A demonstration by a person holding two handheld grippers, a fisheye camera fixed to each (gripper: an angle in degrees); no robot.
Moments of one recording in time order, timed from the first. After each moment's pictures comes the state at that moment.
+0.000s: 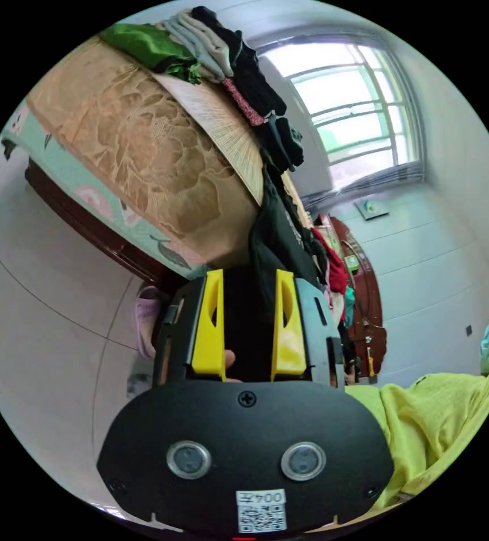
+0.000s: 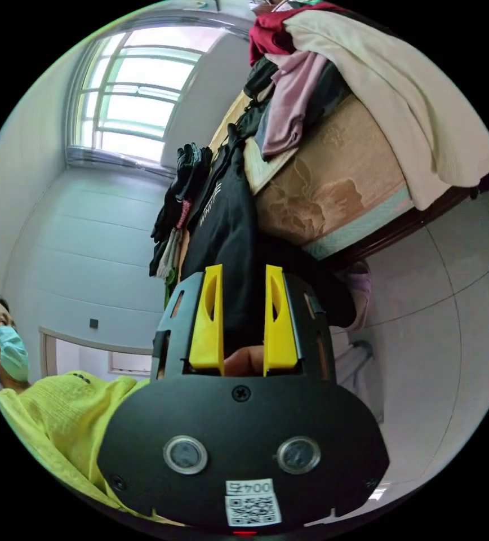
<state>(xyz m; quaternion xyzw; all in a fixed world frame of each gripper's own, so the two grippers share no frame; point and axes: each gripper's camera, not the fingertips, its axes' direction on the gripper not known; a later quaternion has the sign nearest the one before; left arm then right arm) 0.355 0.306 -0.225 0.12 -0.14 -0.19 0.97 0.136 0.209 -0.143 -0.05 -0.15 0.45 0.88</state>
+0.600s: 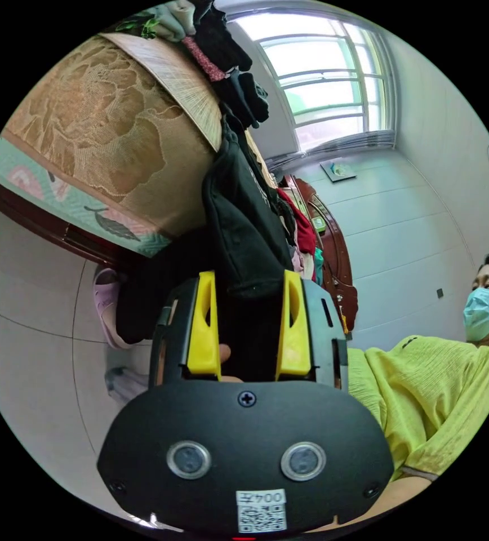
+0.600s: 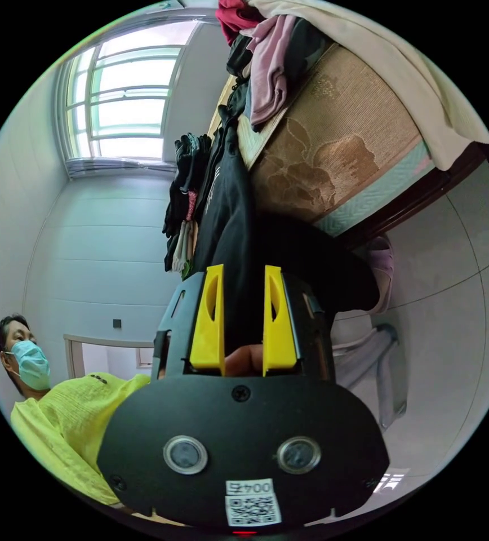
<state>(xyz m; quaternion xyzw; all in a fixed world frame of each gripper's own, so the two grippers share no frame) 0.384 0.278 -0.268 0.03 -0.03 -0.16 0.99 0.180 0.227 -0.176 -0.07 -0.22 0.48 0.85</state>
